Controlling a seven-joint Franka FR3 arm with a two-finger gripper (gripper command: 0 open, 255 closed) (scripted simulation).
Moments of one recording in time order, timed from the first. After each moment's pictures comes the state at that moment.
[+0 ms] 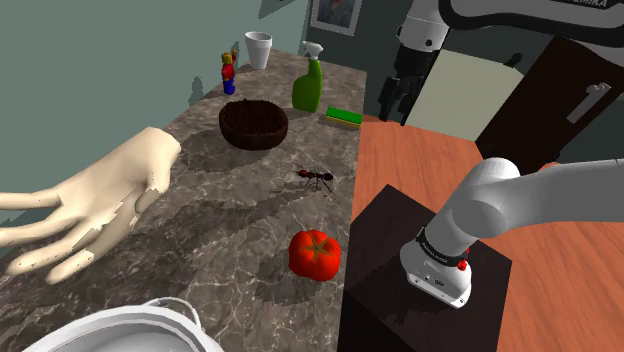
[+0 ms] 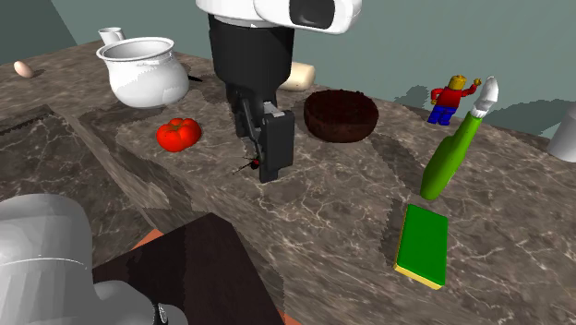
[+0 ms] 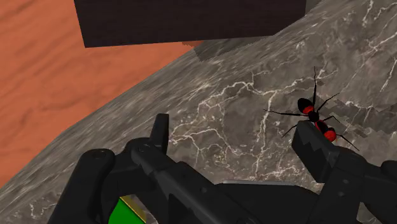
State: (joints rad) arm -0.02 -0.82 -0.03 -2.45 0.03 1.56 0.08
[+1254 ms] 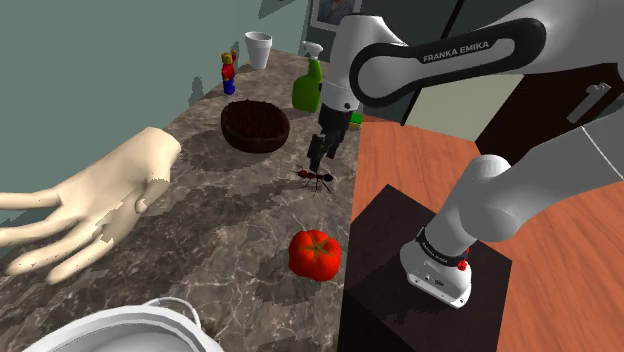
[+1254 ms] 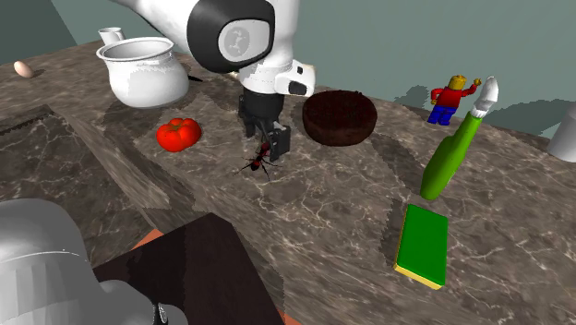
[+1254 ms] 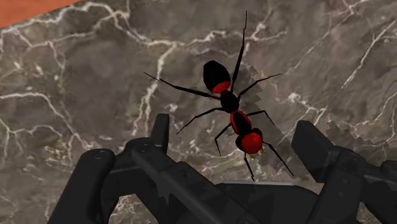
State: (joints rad) arm 0.17 -0.46 0.13 -2.56 0.24 2.07 0.05
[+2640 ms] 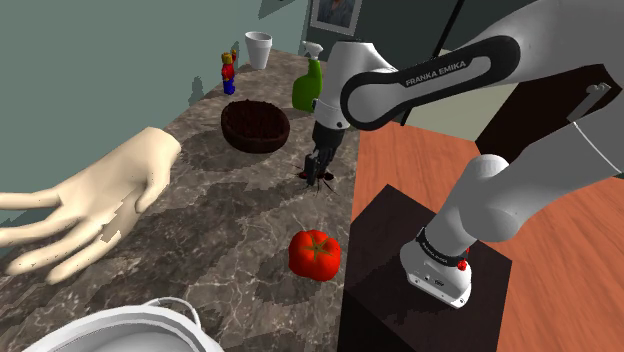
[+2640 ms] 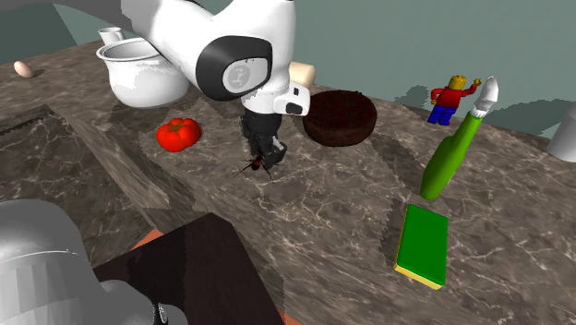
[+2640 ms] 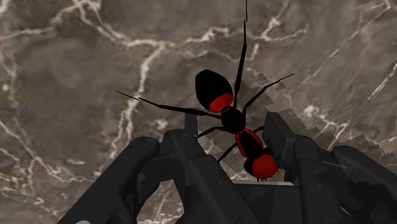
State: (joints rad) arm 0.19 -0.40 0.15 -2.62 0.26 2.22 0.04
